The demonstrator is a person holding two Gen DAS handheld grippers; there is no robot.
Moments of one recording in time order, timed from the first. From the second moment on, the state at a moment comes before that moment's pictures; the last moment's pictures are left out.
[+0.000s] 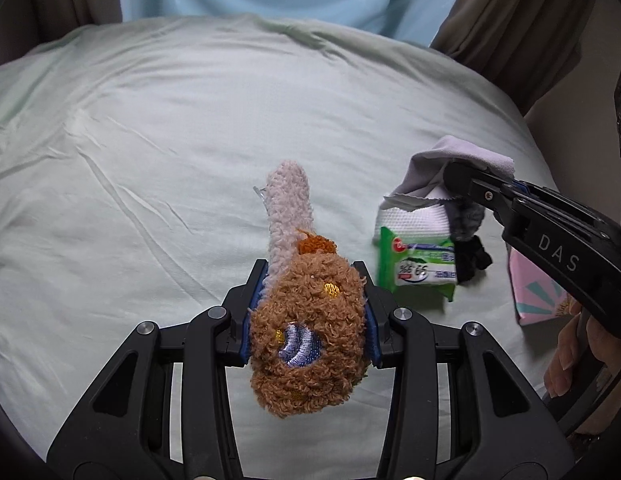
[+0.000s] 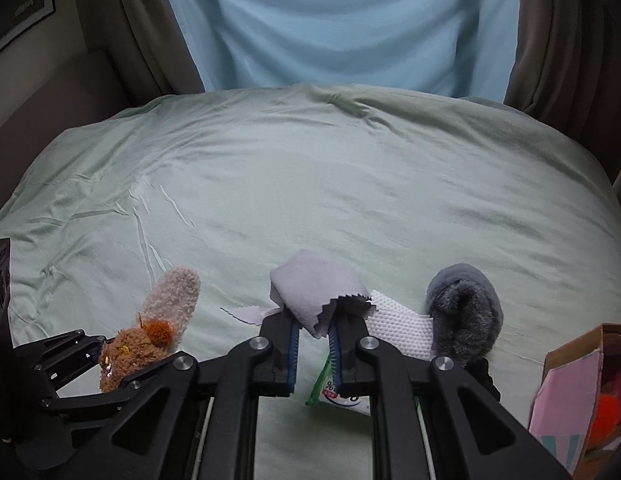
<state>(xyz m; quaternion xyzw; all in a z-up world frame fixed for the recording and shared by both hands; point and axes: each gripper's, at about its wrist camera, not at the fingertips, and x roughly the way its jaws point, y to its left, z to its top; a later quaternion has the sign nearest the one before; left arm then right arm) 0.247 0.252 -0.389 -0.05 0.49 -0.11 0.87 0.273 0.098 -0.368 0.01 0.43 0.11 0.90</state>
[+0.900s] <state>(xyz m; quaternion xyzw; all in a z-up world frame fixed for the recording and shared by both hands) 0.192 0.088 -0.197 -0.05 0.43 -0.18 0.88 0.136 -0.092 -0.193 0.11 0.38 -0.01 0.92</state>
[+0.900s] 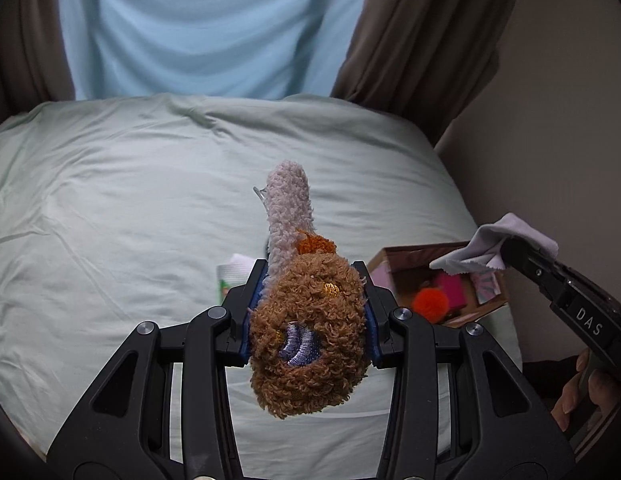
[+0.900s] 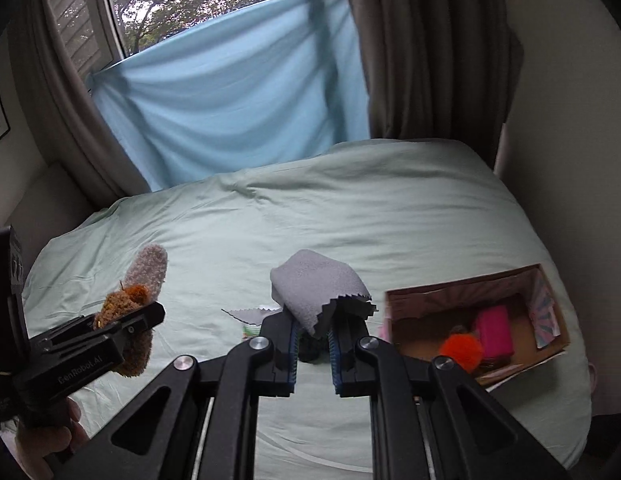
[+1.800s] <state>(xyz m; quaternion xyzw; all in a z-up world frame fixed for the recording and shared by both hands) 0.211 -0.210 -0.293 -0.02 0.55 -0.20 0.81 0.158 -0.355 -0.280 0.13 0.49 -0.02 0.86</state>
